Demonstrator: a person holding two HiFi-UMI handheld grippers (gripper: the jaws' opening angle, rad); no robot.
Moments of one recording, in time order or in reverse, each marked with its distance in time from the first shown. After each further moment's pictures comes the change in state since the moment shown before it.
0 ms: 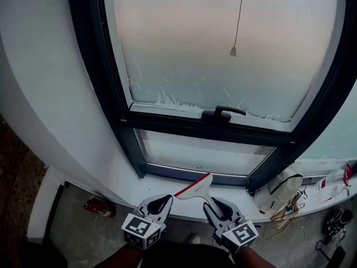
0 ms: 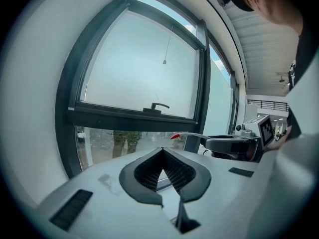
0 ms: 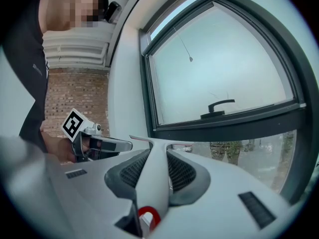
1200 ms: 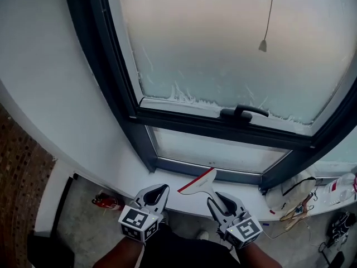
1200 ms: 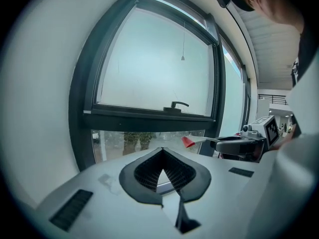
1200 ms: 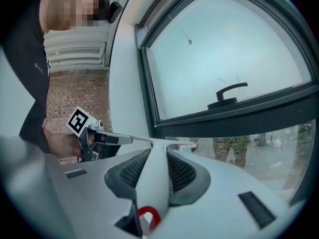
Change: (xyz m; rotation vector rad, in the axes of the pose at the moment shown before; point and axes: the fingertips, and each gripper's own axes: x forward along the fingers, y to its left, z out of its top) left arm 0.010 0.084 0.007 0.010 0.029 0.121; right arm 0.065 -0.016 -0.012 0.024 0.028 0.069
